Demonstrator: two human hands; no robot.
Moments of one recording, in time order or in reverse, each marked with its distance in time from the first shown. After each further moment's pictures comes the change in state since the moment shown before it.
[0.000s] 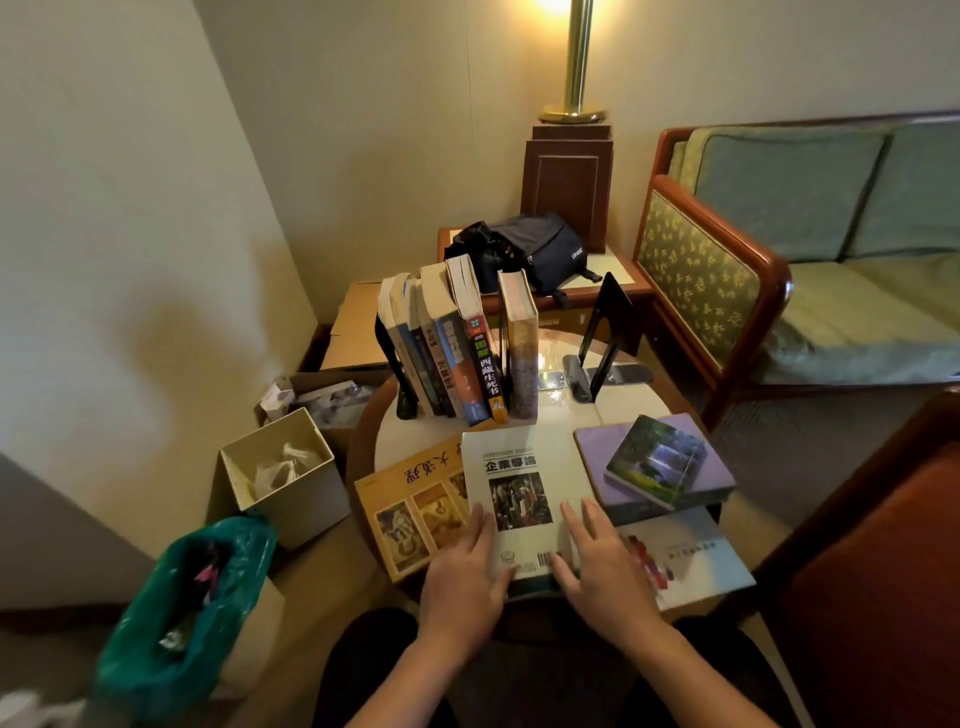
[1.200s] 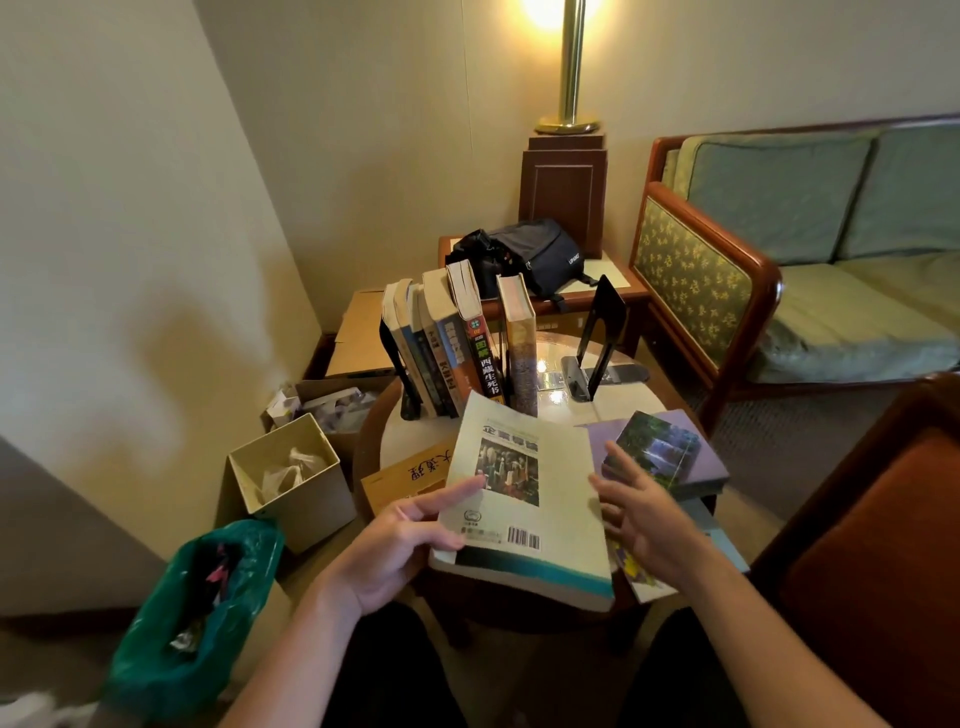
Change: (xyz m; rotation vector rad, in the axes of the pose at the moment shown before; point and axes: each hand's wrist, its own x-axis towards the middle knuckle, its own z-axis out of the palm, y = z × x) left_hand -0.022 -0.007 -0.131 -1.334 -0.459 -0.111; right_hand 0.011 0.005 -0.080 1.423 -0.223 0.293
